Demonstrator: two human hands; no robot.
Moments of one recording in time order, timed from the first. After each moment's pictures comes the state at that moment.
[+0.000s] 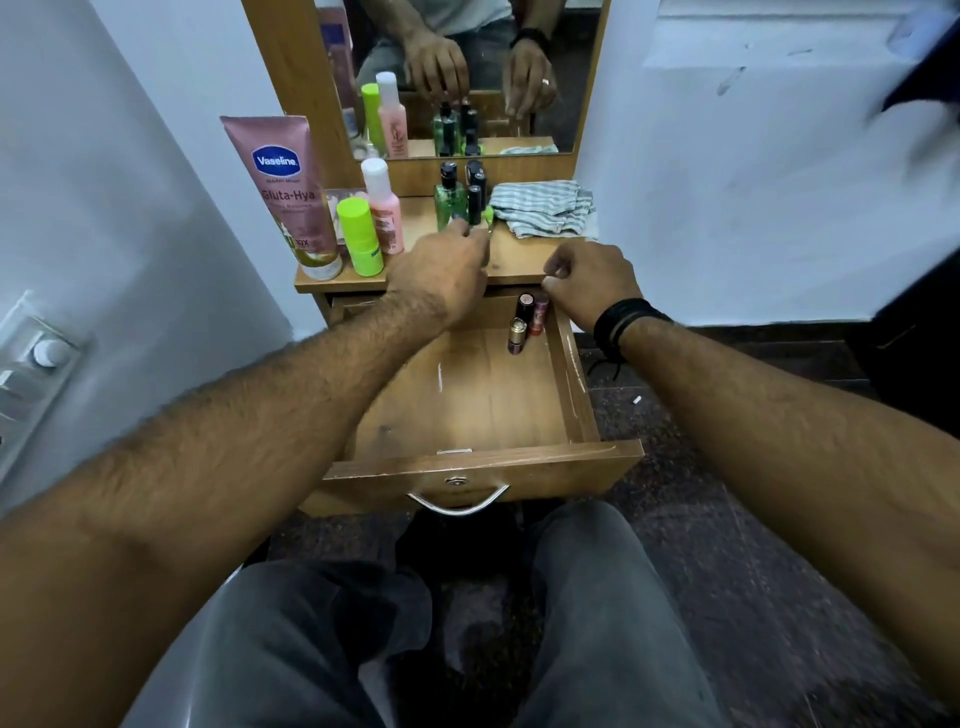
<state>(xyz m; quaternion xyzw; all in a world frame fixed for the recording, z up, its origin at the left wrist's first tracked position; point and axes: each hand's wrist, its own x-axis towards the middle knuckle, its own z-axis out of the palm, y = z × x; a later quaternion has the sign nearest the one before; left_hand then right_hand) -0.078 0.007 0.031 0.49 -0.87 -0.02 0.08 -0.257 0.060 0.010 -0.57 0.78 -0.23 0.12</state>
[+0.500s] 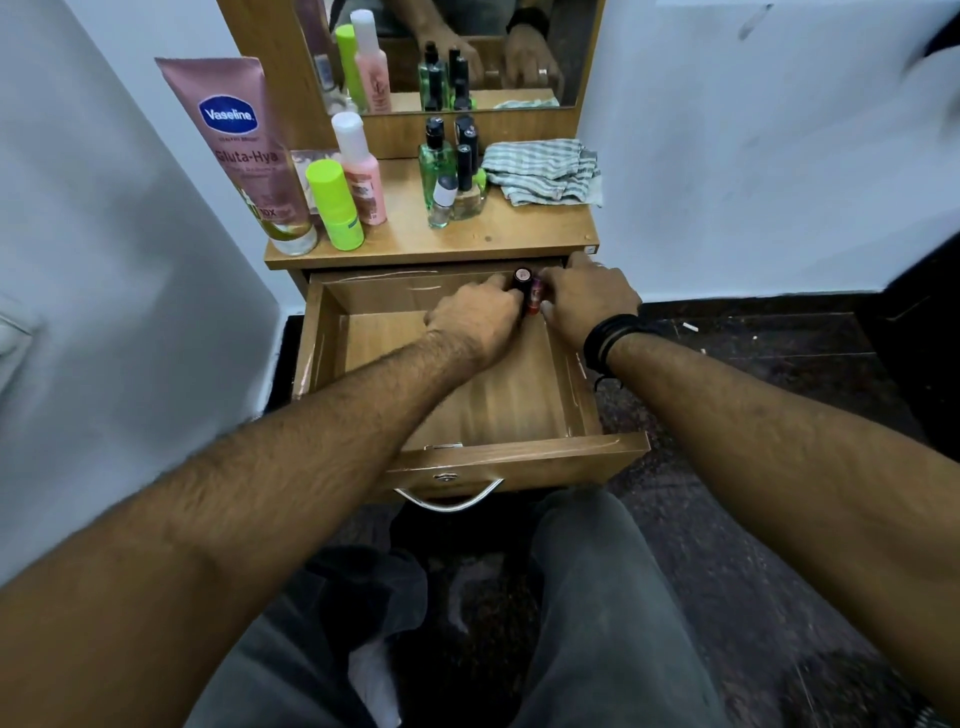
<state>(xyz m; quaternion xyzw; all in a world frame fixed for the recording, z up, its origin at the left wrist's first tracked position) -0.115 0.026 -0.040 0.46 -0.88 -0.10 -0.07 -0.260 0.061 -0.042 -0.61 0.79 -0.02 0.08</state>
